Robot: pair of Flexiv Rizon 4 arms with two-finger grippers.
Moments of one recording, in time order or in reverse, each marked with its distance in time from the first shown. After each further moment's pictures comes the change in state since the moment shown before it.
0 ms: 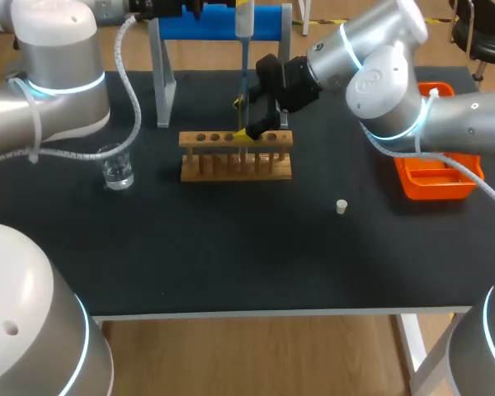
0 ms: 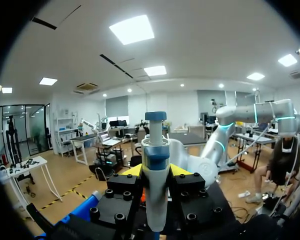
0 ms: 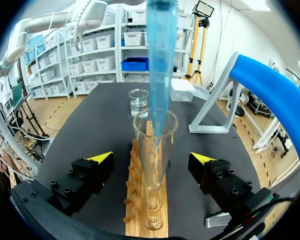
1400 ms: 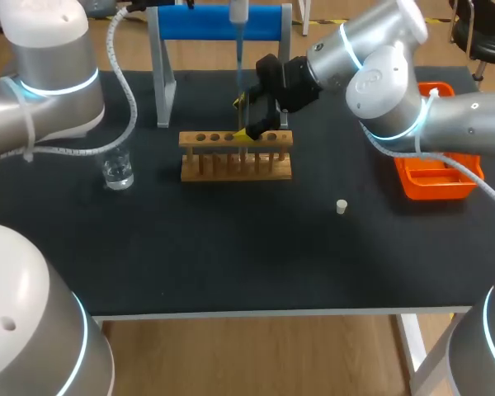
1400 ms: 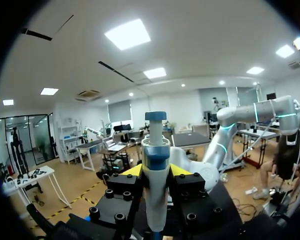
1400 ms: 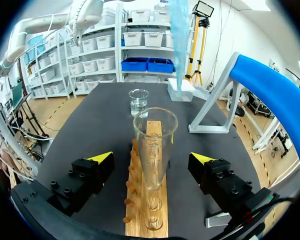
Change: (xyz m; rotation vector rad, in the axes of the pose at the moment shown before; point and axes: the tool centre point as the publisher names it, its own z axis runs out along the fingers) left arm 0.004 -0.028 -0.016 0.016 -0.049 0.074; right arm 0.000 0.000 0.000 0.000 0.000 0.000
